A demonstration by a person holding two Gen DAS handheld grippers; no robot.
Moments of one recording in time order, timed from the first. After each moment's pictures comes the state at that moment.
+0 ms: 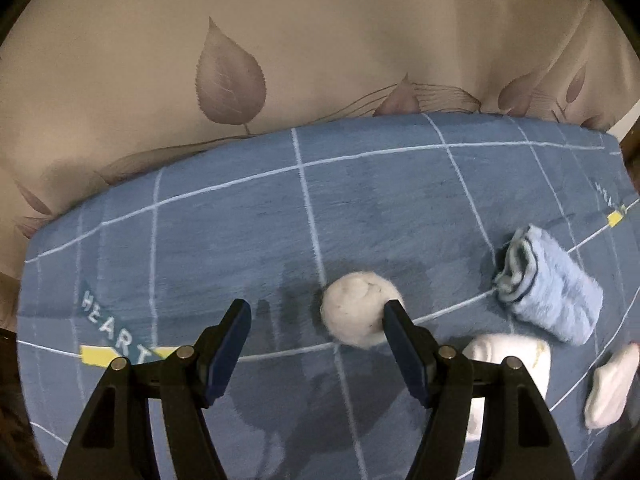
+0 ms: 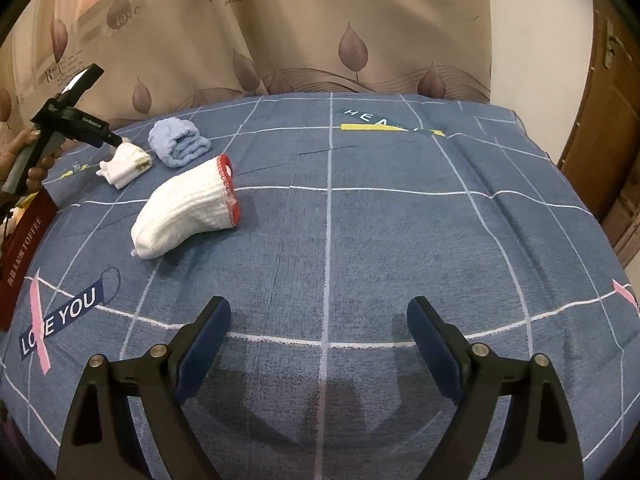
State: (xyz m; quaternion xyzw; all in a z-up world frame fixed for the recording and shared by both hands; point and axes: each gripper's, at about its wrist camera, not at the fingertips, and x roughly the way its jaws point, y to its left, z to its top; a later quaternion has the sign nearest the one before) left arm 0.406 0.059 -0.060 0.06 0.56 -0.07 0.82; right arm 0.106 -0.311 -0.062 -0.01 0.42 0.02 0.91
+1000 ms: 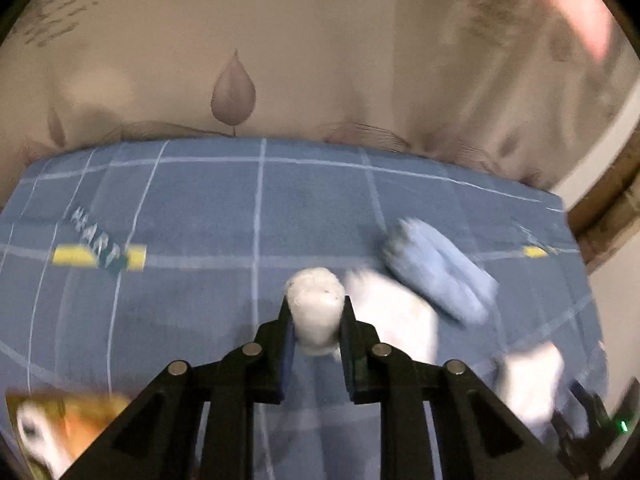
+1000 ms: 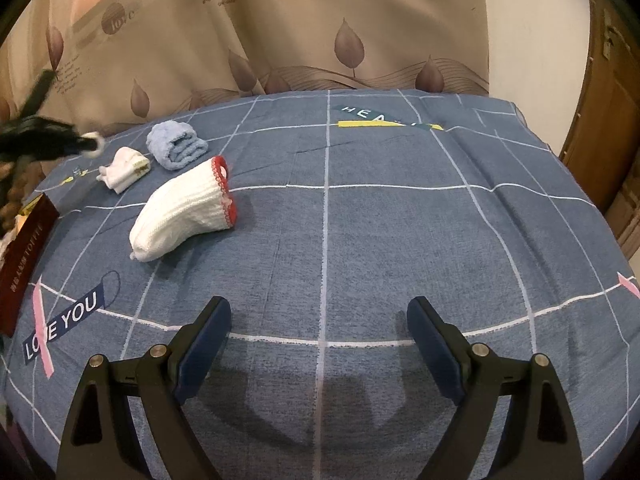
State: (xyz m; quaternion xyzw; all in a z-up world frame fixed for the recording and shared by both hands) left arm 0.309 0.053 -0.021 -0.07 0.49 -0.09 0.86; right arm 0.105 -0.312 -0.063 0.00 0.42 0.02 0.91
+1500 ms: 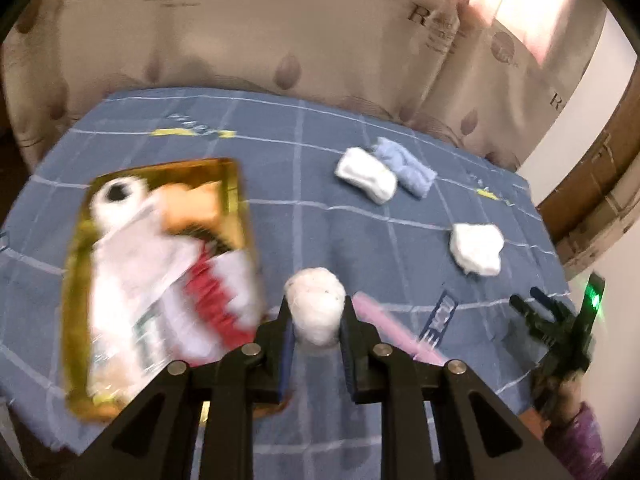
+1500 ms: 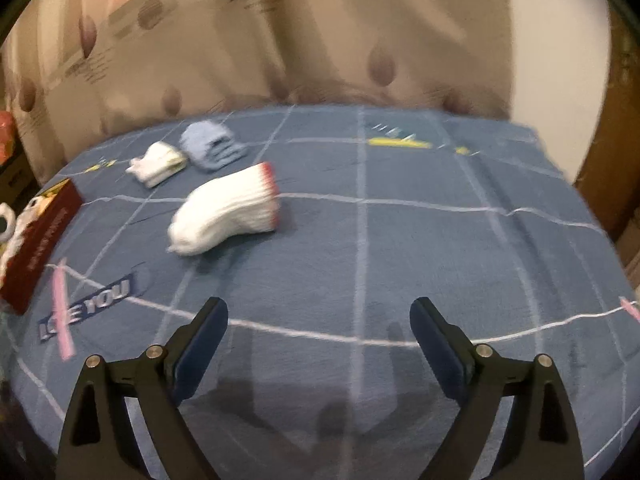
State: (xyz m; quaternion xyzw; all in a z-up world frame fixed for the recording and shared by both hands) left arm 0.080 0.084 0.015 -0.12 0.47 -0.07 0.87; right arm 0.096 -0.291 -0.051 -0.01 0.41 0.07 0.91
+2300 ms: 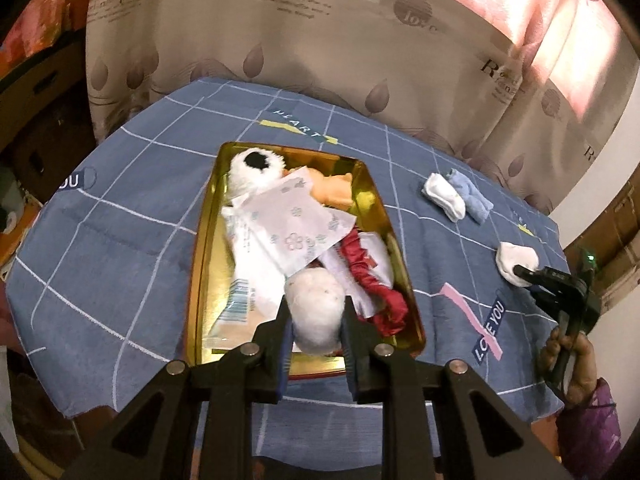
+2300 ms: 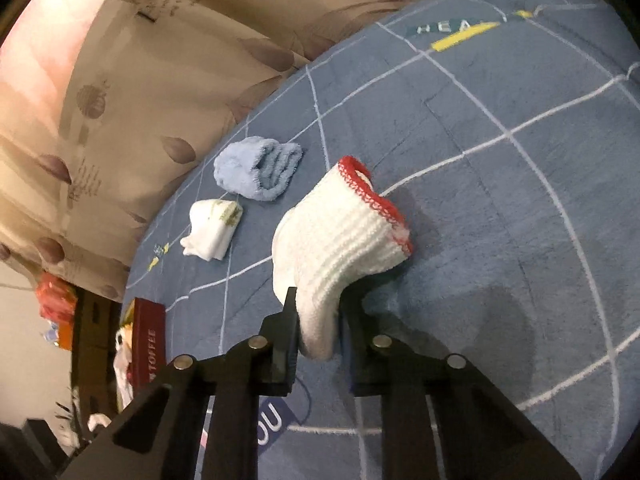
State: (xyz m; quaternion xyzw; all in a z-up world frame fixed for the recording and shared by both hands) left arm 0.011 0.186 0.005 -0.17 0.44 0.01 0.88; right arm 0.170 -0.246 -0.073 0.28 0.48 0.11 0.83
